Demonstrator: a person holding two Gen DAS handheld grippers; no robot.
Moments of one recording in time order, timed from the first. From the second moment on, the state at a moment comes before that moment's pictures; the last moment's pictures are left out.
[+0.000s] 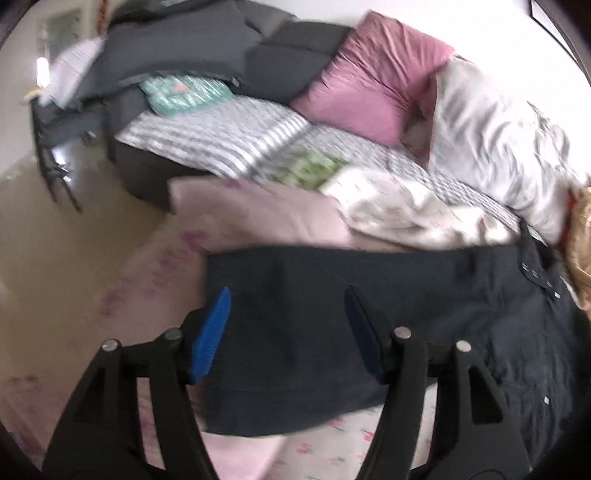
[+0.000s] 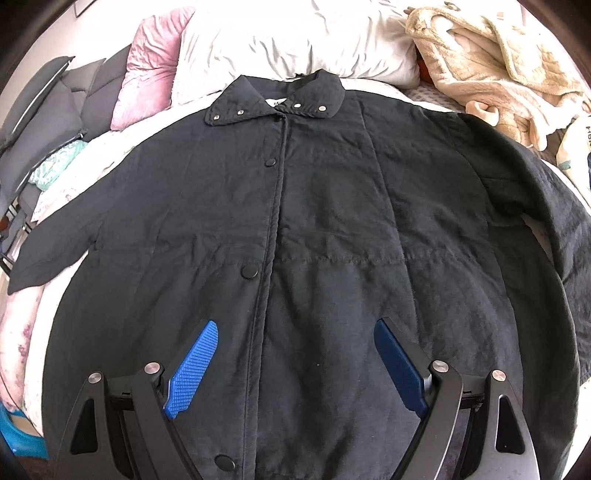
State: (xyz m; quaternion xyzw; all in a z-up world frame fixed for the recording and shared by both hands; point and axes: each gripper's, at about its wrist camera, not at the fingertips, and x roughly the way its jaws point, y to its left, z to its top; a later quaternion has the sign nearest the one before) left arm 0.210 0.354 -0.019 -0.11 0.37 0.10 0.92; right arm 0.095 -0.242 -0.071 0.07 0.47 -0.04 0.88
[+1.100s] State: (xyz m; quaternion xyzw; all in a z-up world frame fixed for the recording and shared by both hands) left arm 0.095 0.061 -0.027 -0.09 0.45 -0.10 0.88; right arm -0.034 -0.449 -0.036 0.14 0.42 -0.29 0.85
